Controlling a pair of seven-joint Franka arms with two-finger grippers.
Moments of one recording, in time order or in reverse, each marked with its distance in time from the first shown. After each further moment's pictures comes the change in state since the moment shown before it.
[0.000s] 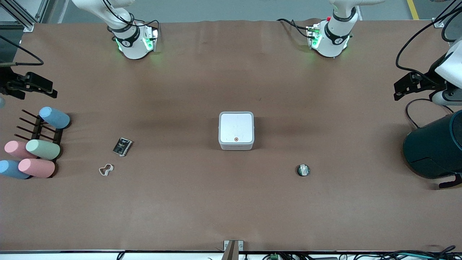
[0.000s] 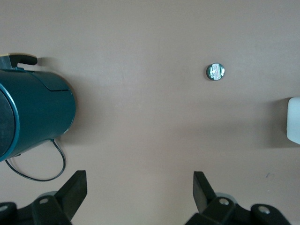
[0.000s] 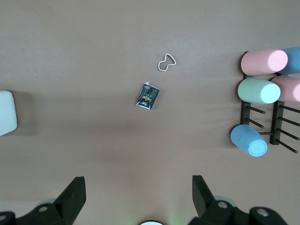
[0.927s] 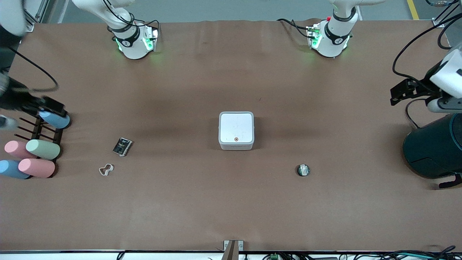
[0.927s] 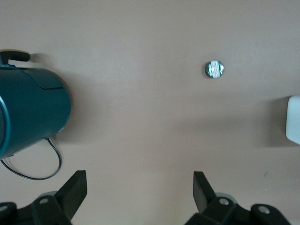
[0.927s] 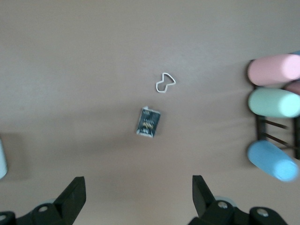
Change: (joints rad) left arm -0.011 0.051 -0.011 0.015 0.000 -0.030 -0.021; right arm 0.033 0.018 -0.006 -0.283 -0.001 0.383 0.139
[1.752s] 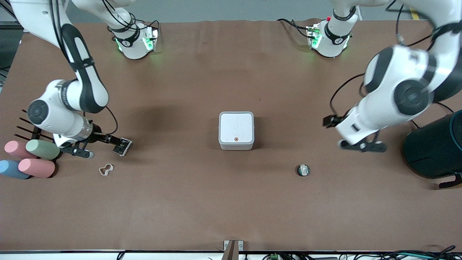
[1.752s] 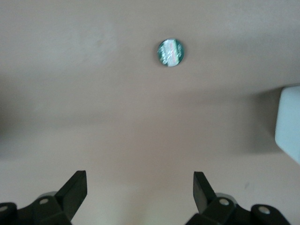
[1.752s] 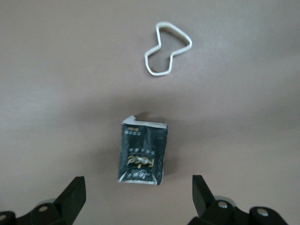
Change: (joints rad) left arm -0.173 0.348 -0.045 -0.014 -0.004 0.215 -0.174; right arm 0.001 0.242 -0.002 -0.475 0.170 0.691 0.024
